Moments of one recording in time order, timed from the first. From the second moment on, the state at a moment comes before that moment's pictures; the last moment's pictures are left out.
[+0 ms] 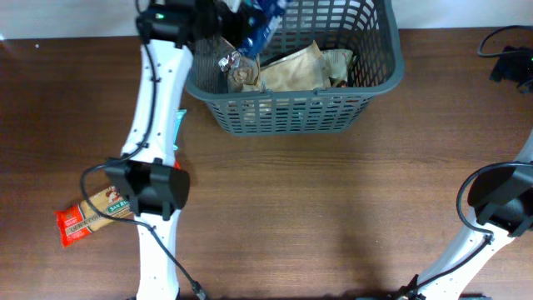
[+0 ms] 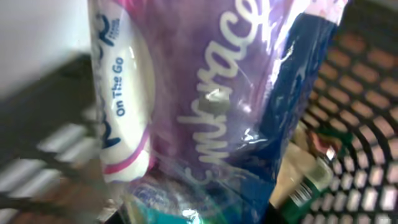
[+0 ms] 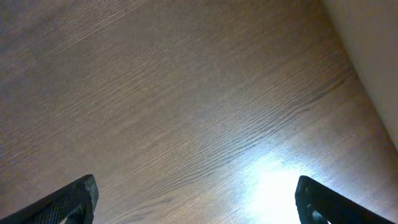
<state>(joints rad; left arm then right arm) -0.22 2.36 2.63 -1.00 0.57 0.36 -0.47 2.24 2.50 -1.42 0.14 0.03</state>
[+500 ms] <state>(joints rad) -0.25 2.37 2.63 -1.29 0.58 0.66 -0.47 2.24 2.50 -1.42 0.14 0.03</state>
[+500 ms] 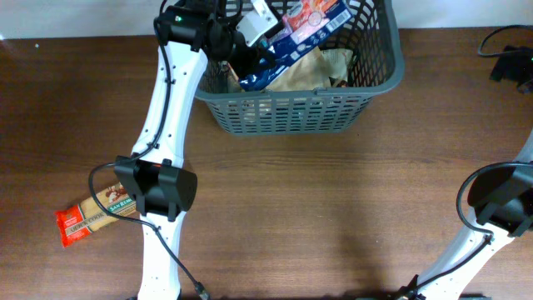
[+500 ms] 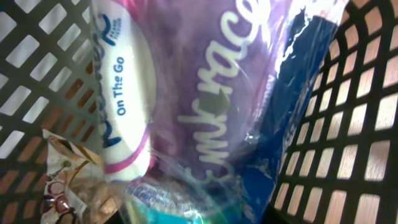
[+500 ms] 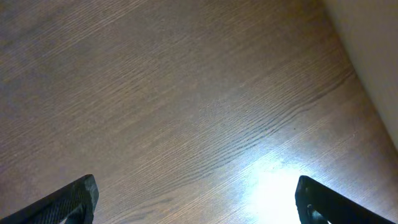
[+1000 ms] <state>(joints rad) -0.20 2.37 2.63 -1.35 0.58 0.73 -0.47 2.24 2.50 -1.42 0.14 0.03</state>
